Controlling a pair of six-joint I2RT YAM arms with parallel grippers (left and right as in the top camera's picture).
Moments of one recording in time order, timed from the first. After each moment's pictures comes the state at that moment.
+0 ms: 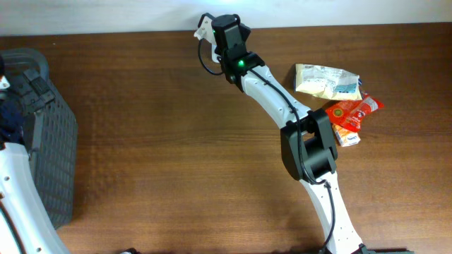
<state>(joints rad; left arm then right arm) 0.44 1.46 1.76 -1.07 -0.16 -0.12 0.47 2.53 2.22 -0.15 0.45 -0.91</state>
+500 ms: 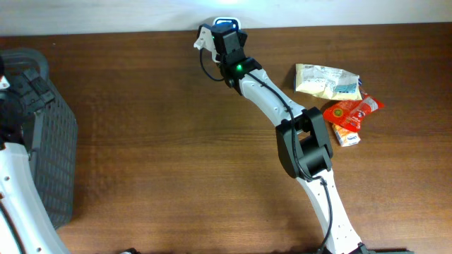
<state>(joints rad) 0.44 1.46 1.76 -1.07 -0.16 -0.12 0.47 2.58 2.22 -0.10 0.45 -1.04</state>
